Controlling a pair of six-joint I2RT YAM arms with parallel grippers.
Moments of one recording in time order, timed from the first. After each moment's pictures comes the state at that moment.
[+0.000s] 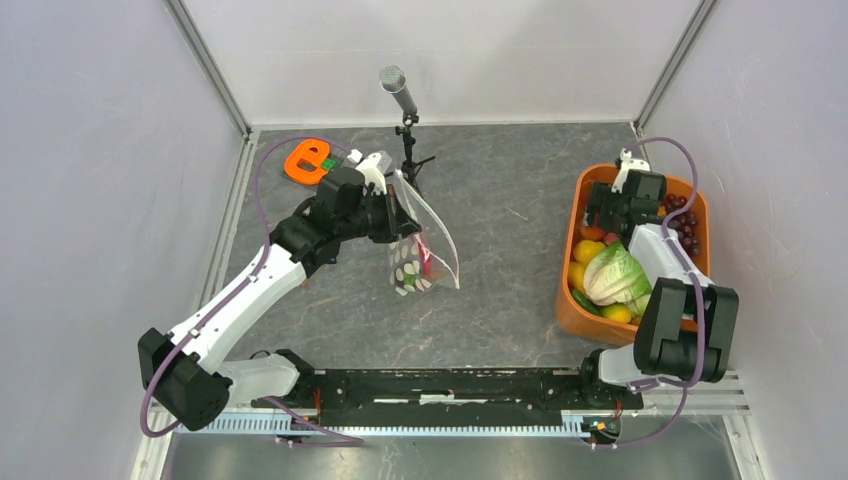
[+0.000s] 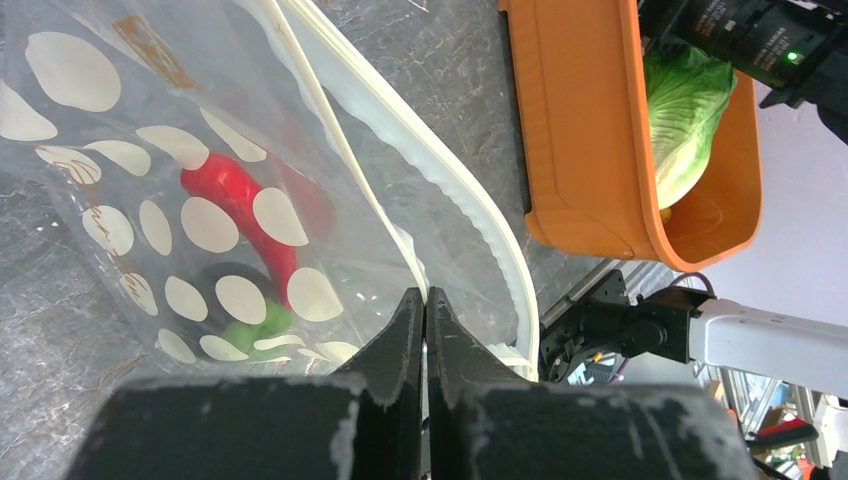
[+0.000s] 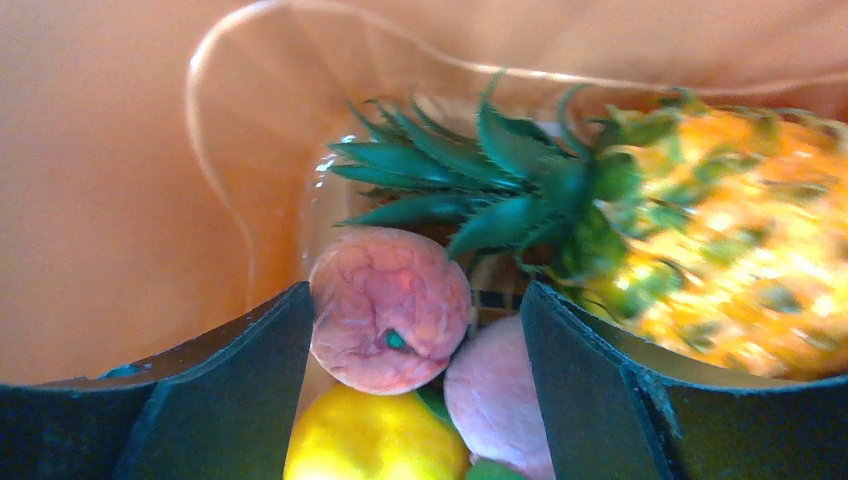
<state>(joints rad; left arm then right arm) -0.59 1.19 1.10 -0.44 0.25 -0.59 -0.20 1.41 0.87 -0.20 0.00 0.00</state>
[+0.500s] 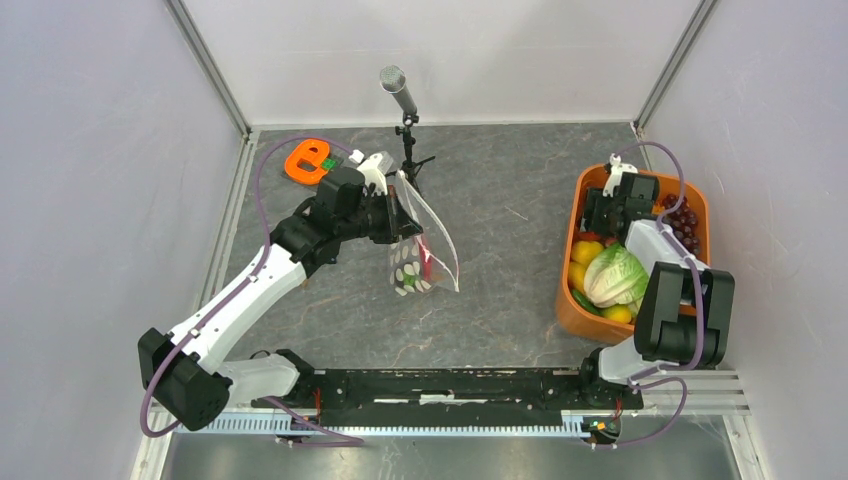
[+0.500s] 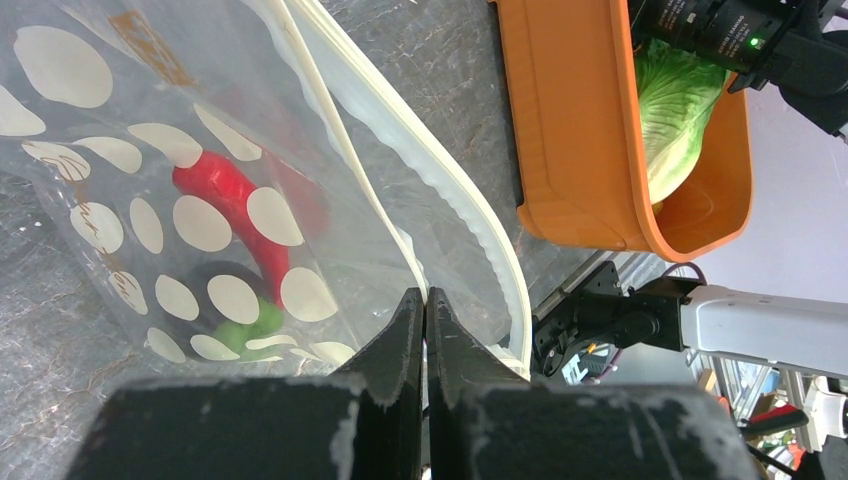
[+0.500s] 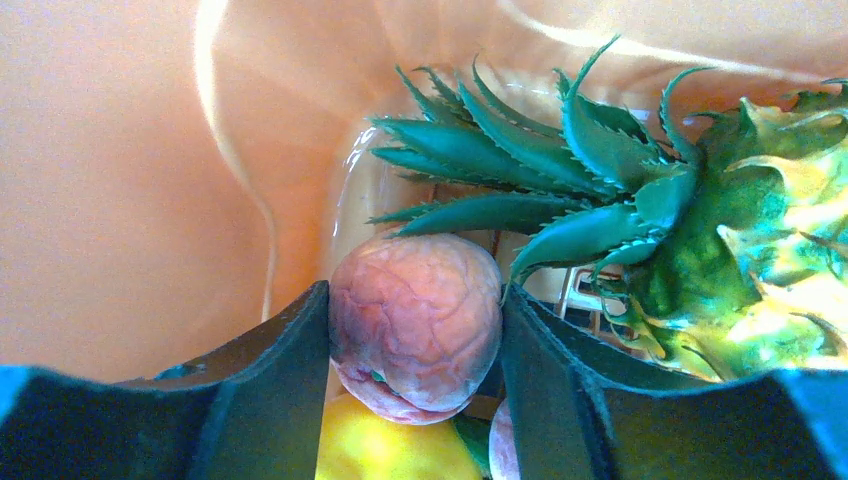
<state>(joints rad) -0.59 1.19 1.10 -0.44 0.28 -0.59 -0.19 1.51 0.87 -0.19 -0.12 -0.03</state>
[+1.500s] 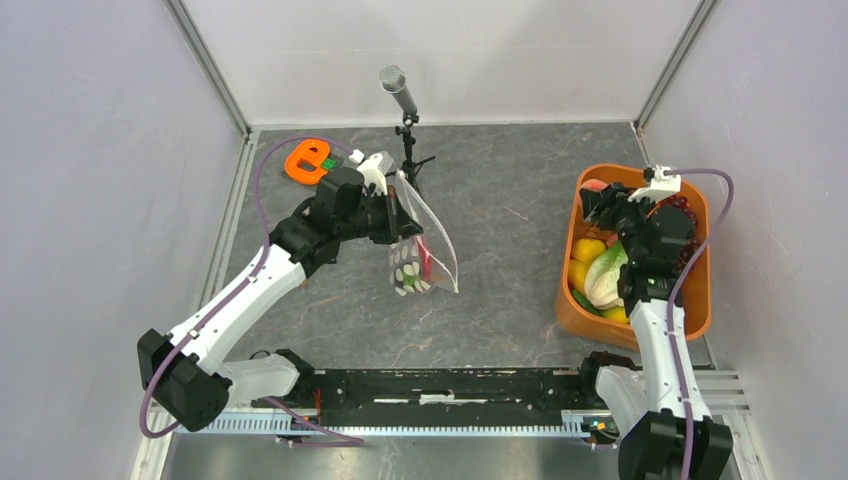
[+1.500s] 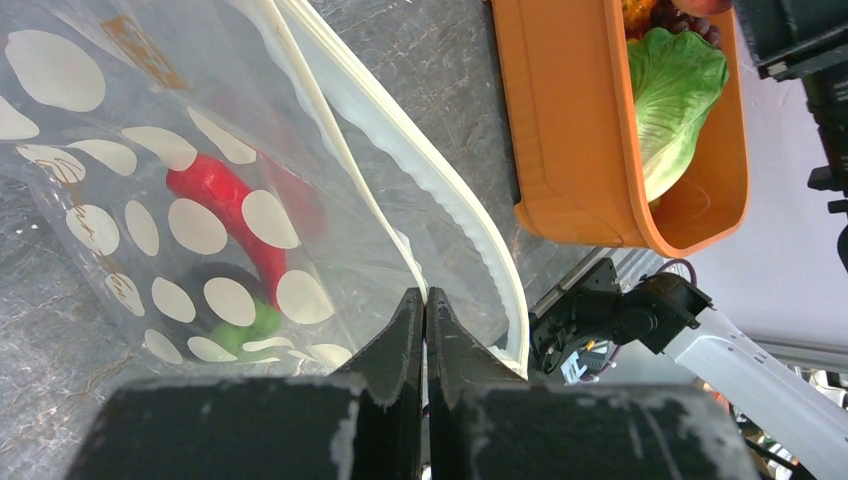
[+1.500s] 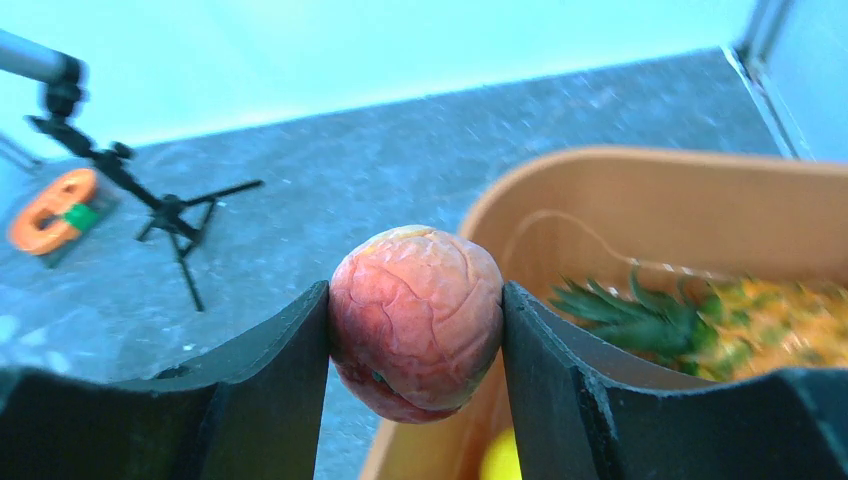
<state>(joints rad) -0.59 1.19 1.10 -0.44 0.29 -0.58 -0.19 0.86 0.60 0.15 -0.28 0.23</state>
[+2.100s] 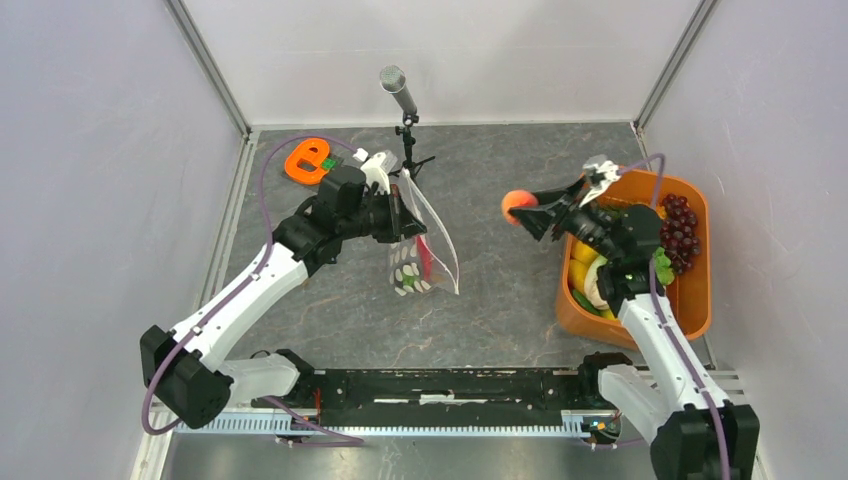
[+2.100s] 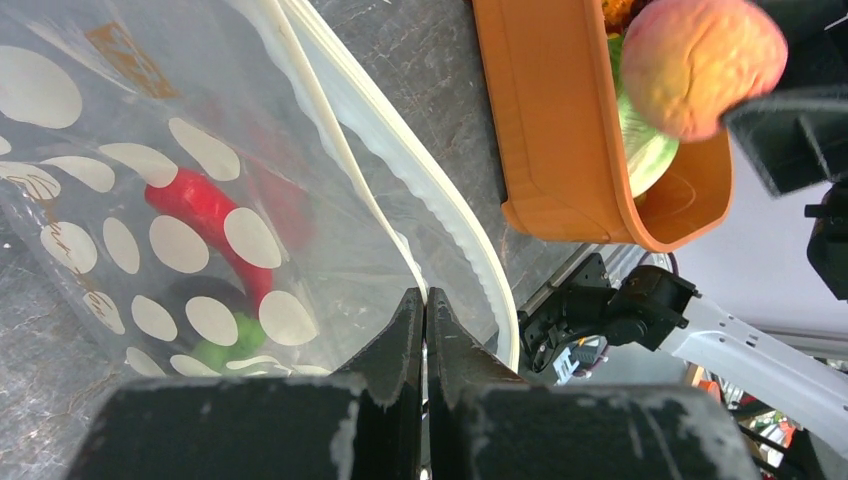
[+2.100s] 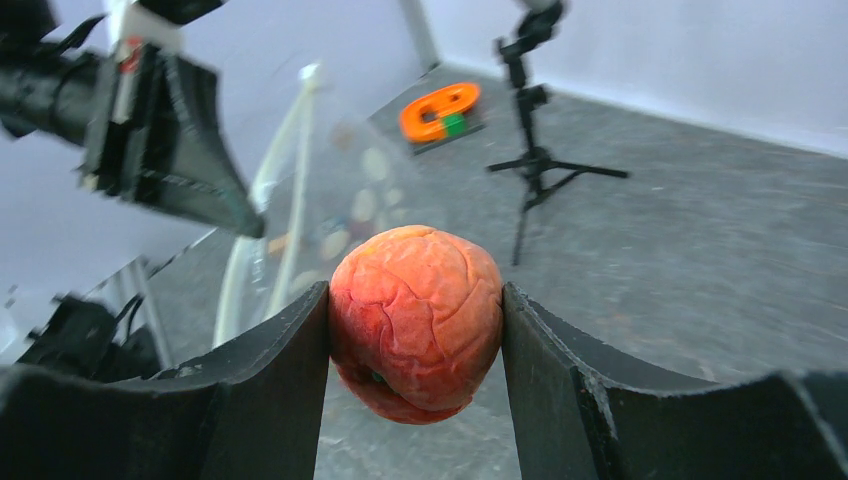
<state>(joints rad) -0.59 1.20 1.10 -0.41 0.32 -0.58 0.06 0.89 0.60 0.42 -0.76 0.40</state>
